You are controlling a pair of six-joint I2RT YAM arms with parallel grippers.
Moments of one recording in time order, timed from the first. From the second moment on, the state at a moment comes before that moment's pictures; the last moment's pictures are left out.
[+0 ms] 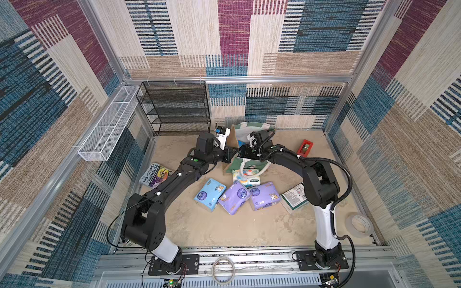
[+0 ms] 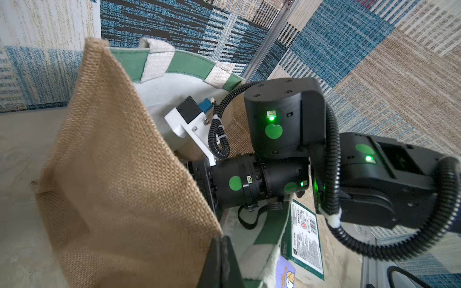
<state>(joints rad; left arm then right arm) -0.42 1.59 1.23 -0.05 0.48 -0.29 0.46 2.13 1.63 -0.24 -0.42 0.70</state>
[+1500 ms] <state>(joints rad) -0.33 1.57 1.28 -0.16 0.37 -0.47 0.47 1.93 1.69 -0.26 -0.31 0.58</state>
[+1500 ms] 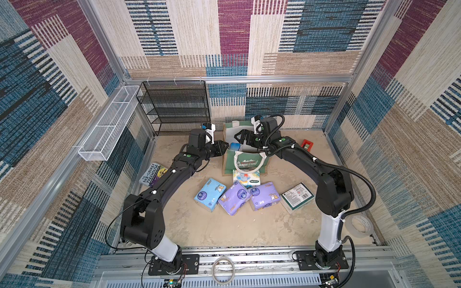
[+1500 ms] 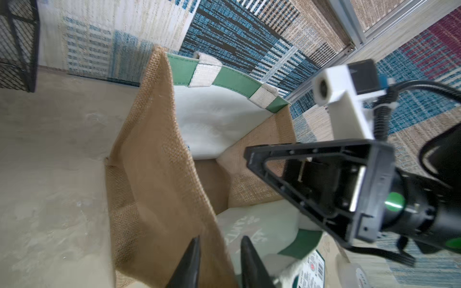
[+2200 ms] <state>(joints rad) -0.41 1.10 0.89 -0.23 0.21 -0.42 0.47 1.37 1.21 -0.18 -0.23 0.42</state>
